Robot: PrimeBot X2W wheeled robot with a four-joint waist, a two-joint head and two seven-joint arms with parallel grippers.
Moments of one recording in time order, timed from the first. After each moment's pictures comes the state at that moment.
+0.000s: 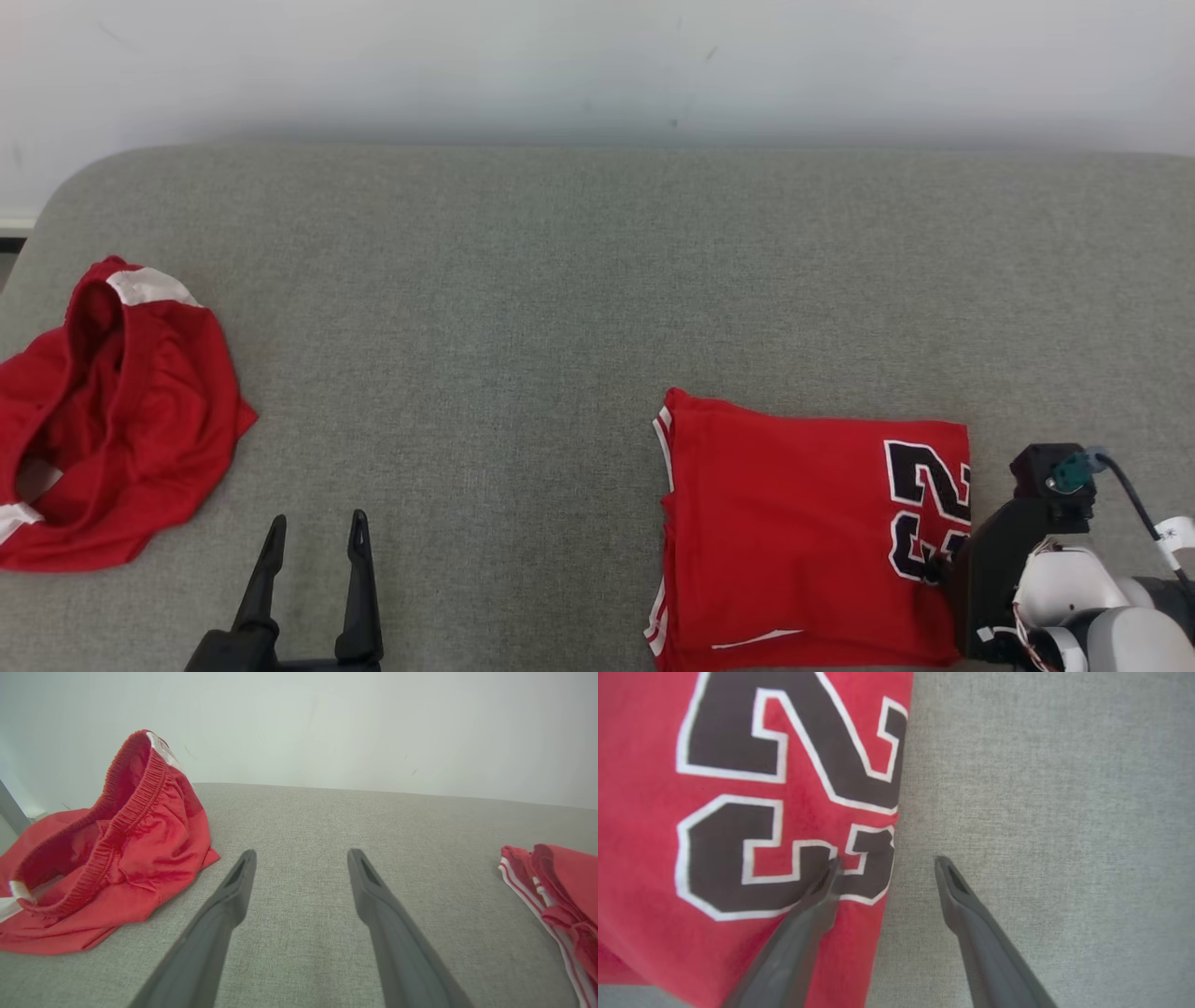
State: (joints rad) left arm 0.00 0.05 -0.04 0.13 -0.14 -0.04 -0.26; right arm -0.13 -0.13 -0.20 0.04 0.05 0.13 0.97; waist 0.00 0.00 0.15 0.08
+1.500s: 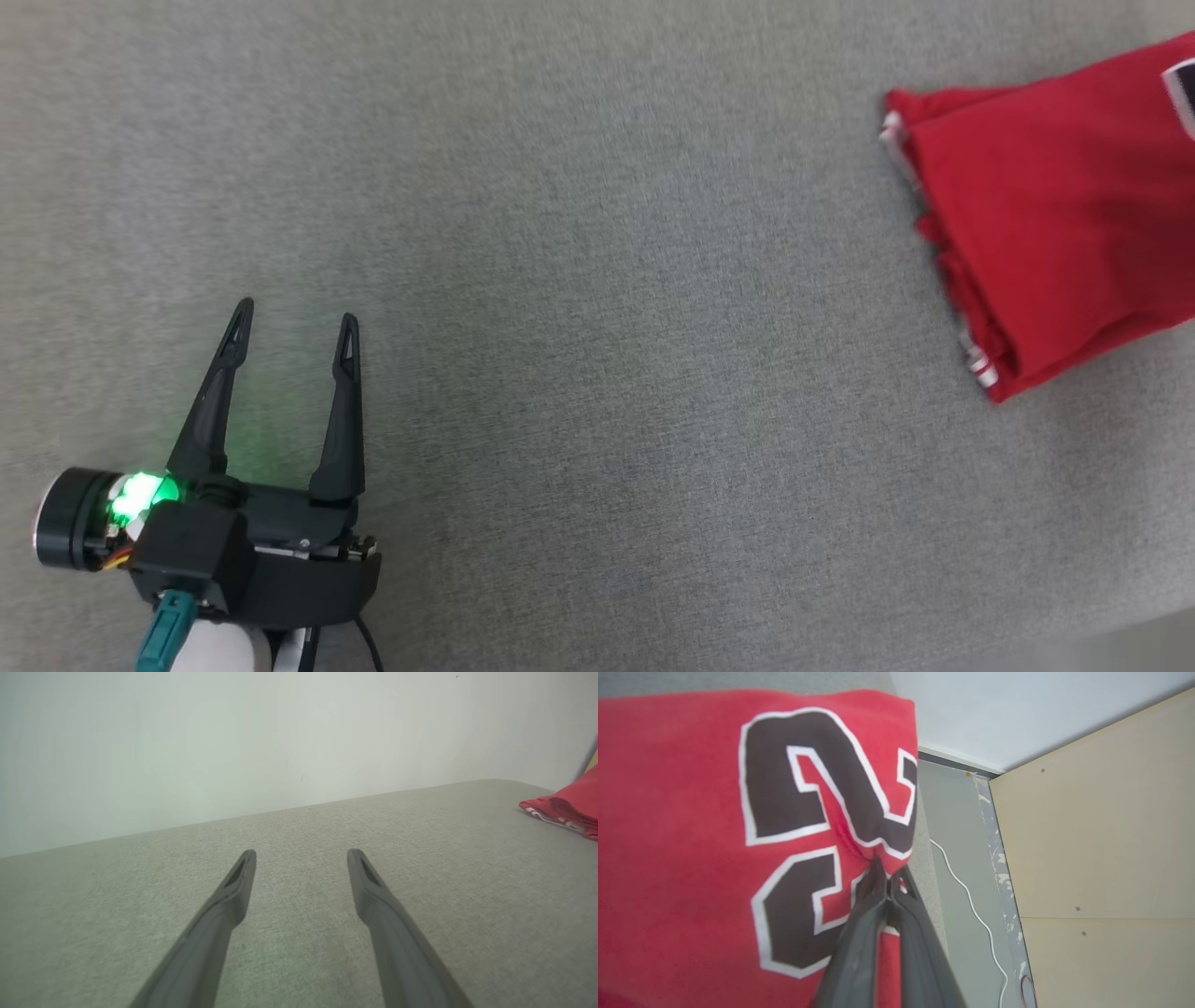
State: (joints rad) left arm -0.22 0.12 -0.06 -0.07 -0.02 -0.10 -0.26; right arm -0.74 -0.56 -0.10 0.38 -0.12 0.13 0.62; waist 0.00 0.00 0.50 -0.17
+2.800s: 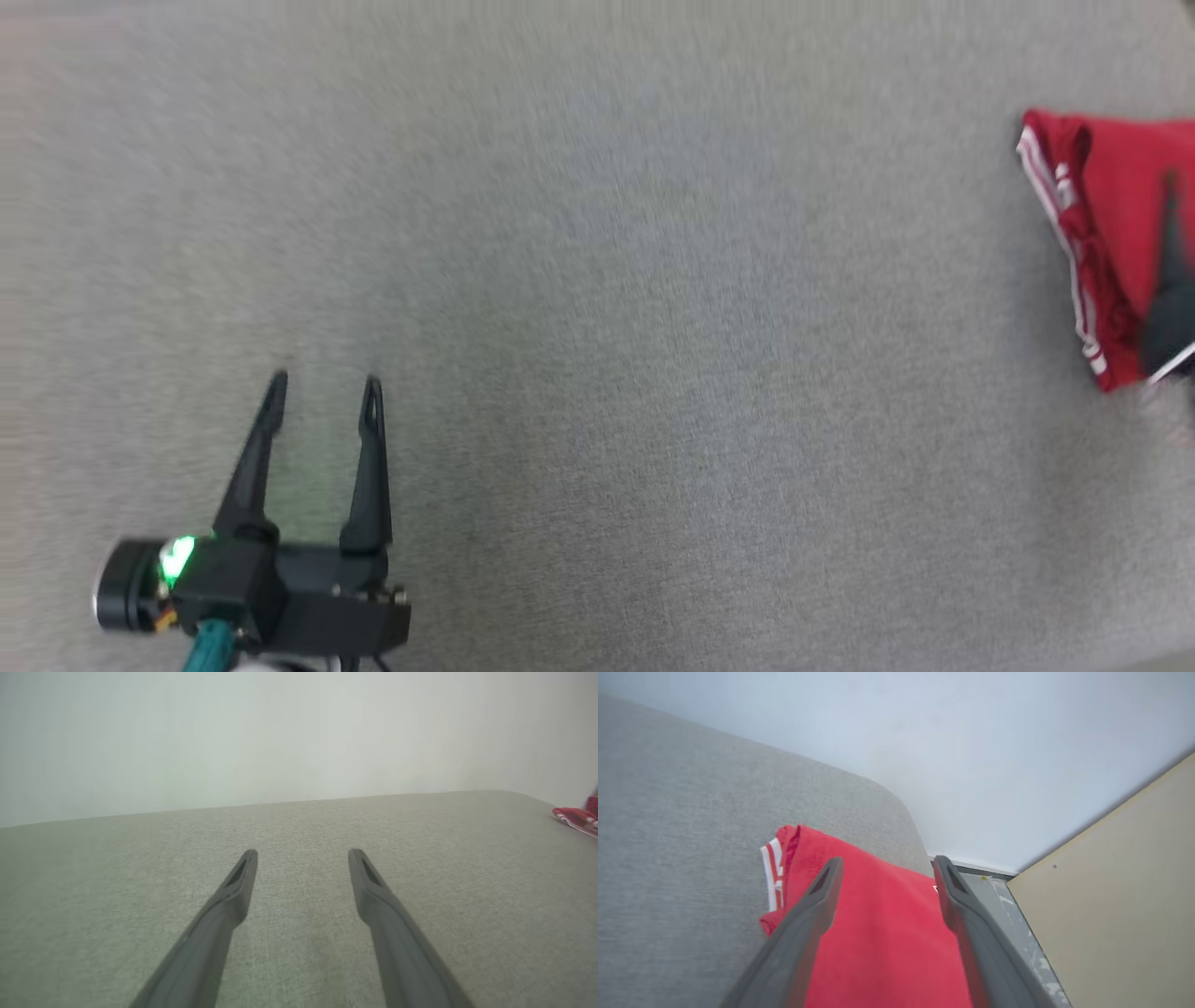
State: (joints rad) left arm -0.15 0.08 -0.08 0.00 -0.07 -0.06 -0.26; right arm -0.68 -0.48 -0.18 0.65 -0.15 0.13 -0.12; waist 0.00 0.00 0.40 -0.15
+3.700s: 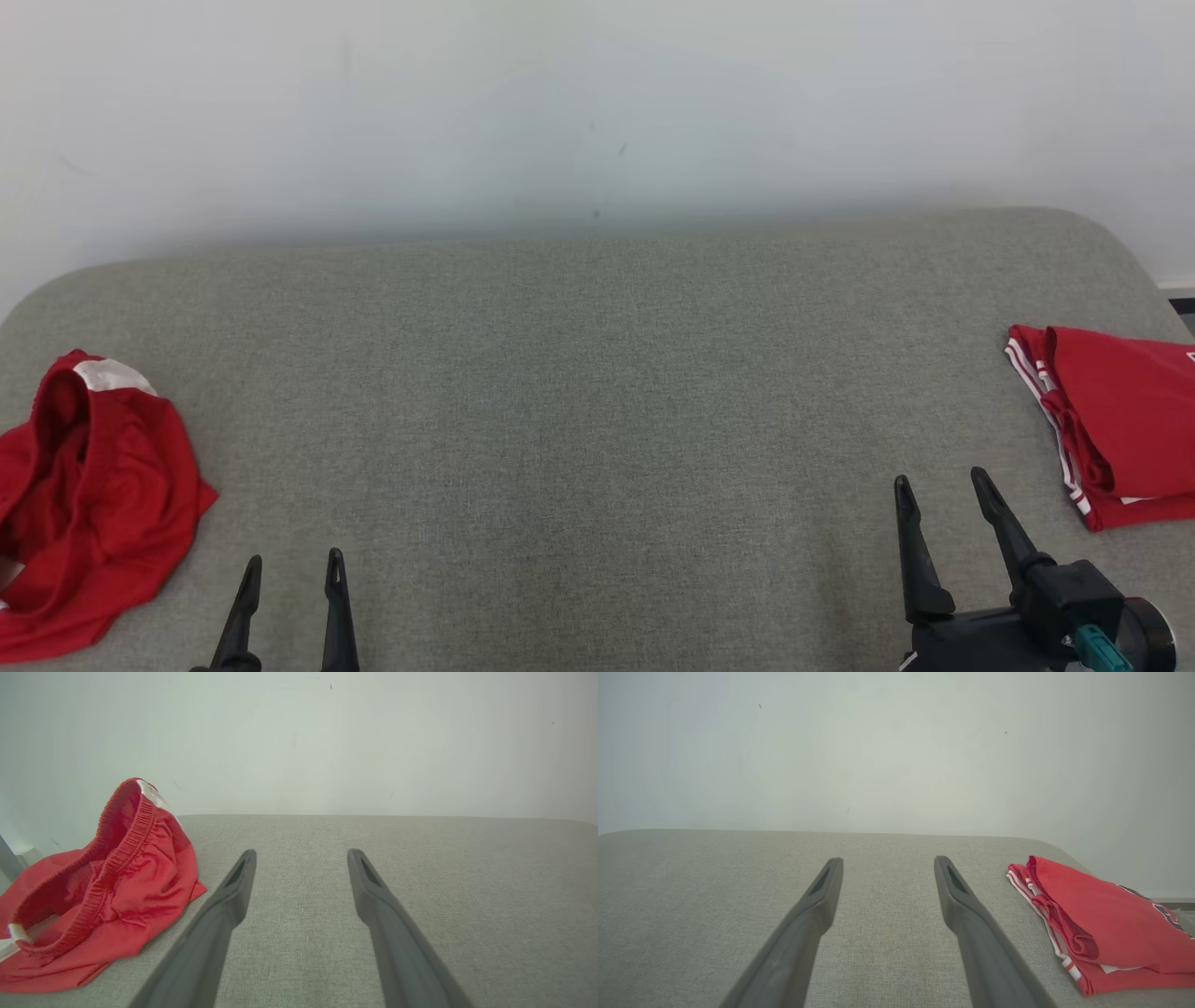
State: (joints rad) left arm 0.05 0.05 0.00 0.13 -0.11 -0.03 -0.26; right arm 0.02 -0.06 -0.10 0.04 -0.02 0.13 -0.13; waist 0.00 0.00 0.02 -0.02
